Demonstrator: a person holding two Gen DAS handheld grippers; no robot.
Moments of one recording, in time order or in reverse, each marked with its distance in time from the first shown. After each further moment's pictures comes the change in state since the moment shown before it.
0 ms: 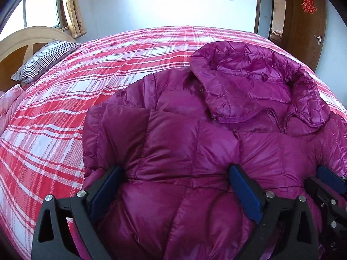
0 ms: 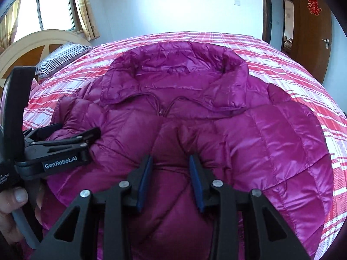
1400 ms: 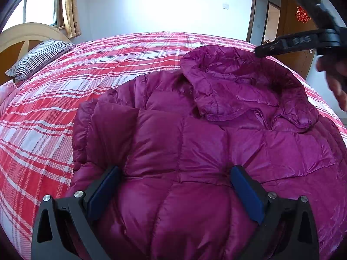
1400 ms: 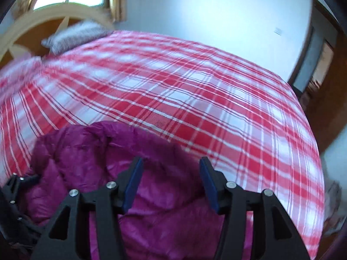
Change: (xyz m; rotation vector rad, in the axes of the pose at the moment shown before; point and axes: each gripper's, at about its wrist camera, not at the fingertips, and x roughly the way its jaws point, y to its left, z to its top) left arm -0.007 0.002 -0.020 -0.034 -0.070 -0.084; right arm 0.064 -0.014 0.188 -0.378 0.088 0.035
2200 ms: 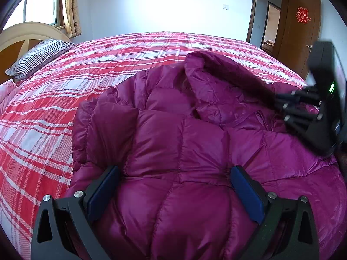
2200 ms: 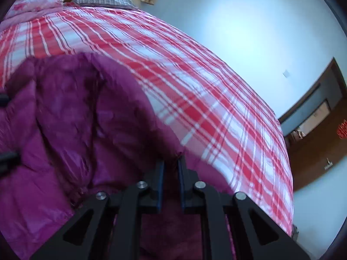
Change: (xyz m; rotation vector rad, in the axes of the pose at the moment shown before) left arm -0.003 0.000 0.000 -0.003 0.000 -0.003; right arm 0.031 0.046 -0.082 -0.292 -0.034 -0.227
